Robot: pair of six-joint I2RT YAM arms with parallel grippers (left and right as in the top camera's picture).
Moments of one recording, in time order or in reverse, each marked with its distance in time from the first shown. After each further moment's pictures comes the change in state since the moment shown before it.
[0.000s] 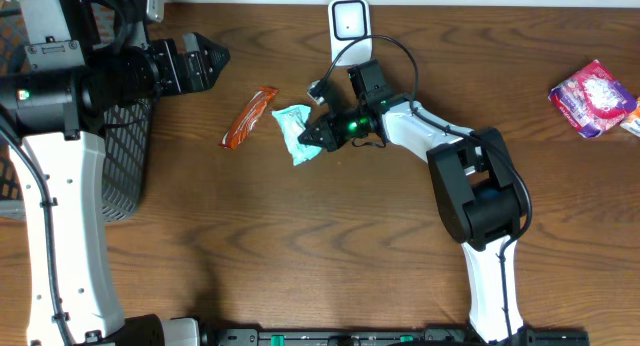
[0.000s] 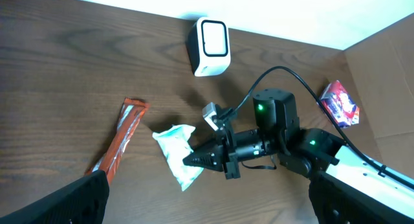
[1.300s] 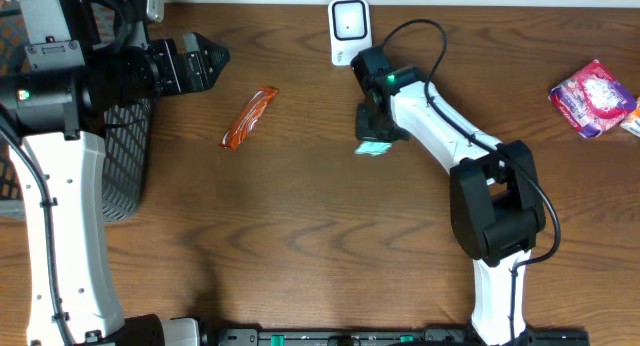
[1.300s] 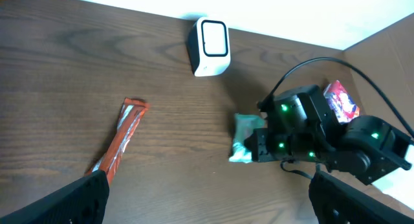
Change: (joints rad) left arm 0.000 0.000 0.000 0.000 0.000 0.000; right arm 0.006 -0.121 0.157 -0.660 1.001 0.537
